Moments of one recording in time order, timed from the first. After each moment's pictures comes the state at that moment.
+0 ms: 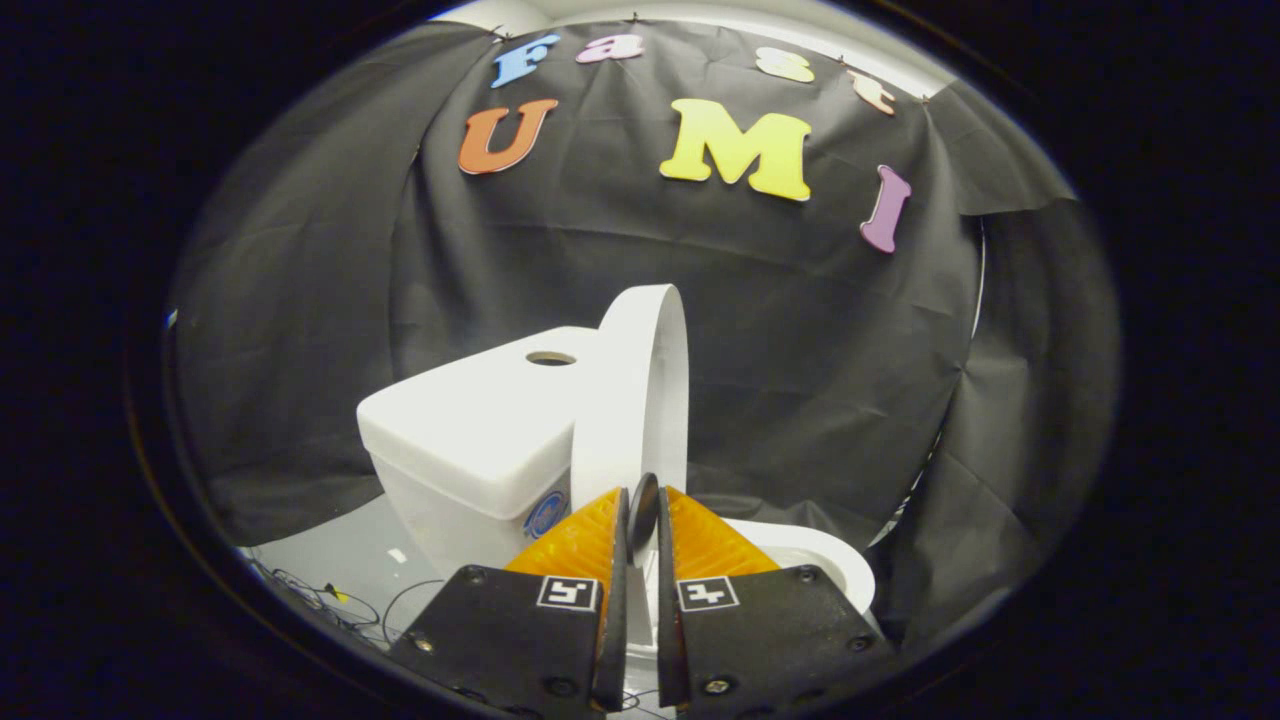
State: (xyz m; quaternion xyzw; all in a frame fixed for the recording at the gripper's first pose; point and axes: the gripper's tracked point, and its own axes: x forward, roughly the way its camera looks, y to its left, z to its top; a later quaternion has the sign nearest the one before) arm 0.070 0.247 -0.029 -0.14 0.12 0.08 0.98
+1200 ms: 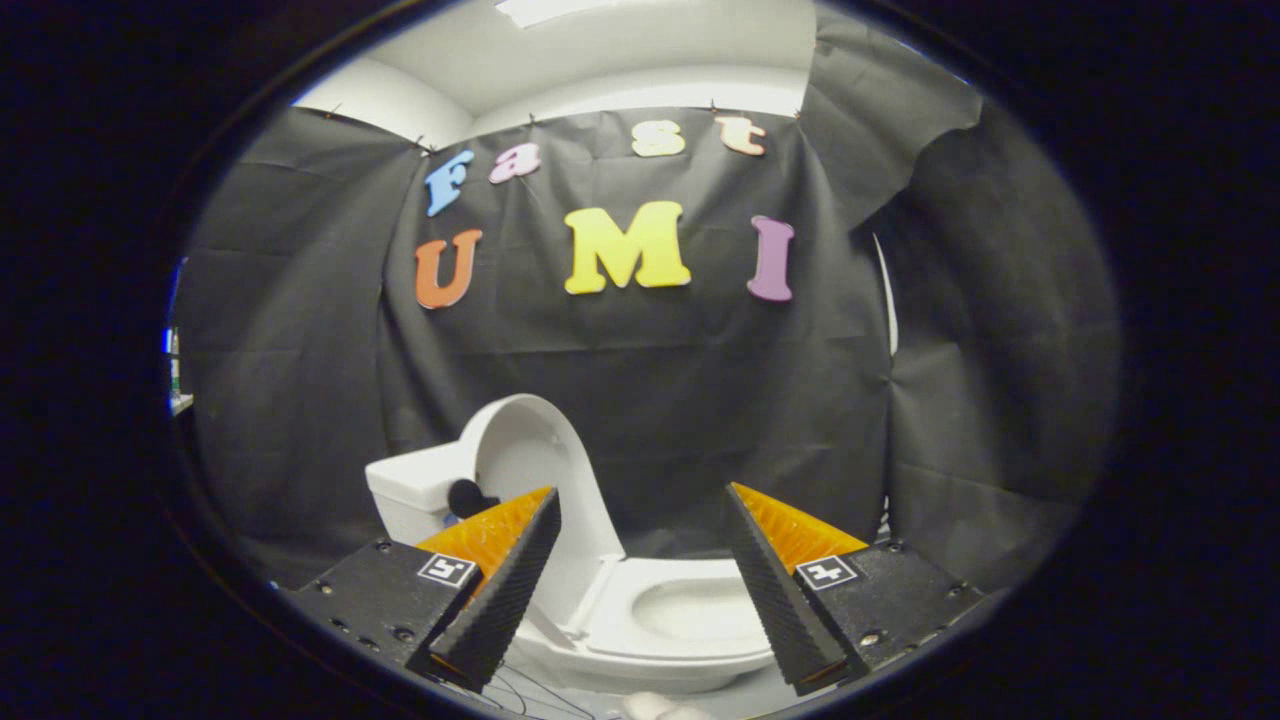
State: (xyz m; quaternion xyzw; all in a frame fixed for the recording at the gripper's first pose) arm -0.024 0.035 0.030 -0.01 -0.01 0.07 1.00
